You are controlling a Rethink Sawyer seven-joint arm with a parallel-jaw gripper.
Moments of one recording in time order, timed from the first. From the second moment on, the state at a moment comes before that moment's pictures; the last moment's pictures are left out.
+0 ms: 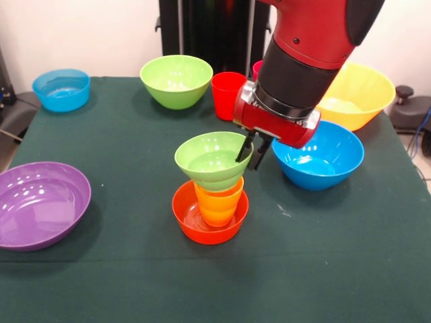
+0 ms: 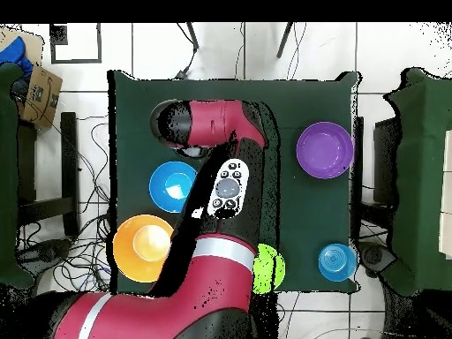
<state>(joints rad) 0.03 -0.36 -0.25 1.10 -0.05 0.88 2.03</state>
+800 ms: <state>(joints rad) 0.05 -0.36 -0.27 1.14 -0.01 0.89 2.03</state>
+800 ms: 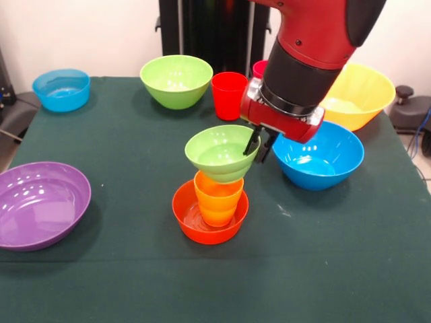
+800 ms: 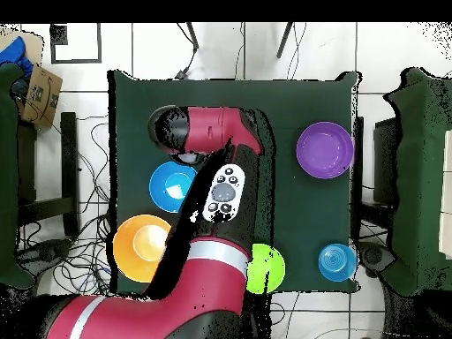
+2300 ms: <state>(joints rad) 0.12 -0.34 -0.36 1.21 -0.01 0.65 2.03</state>
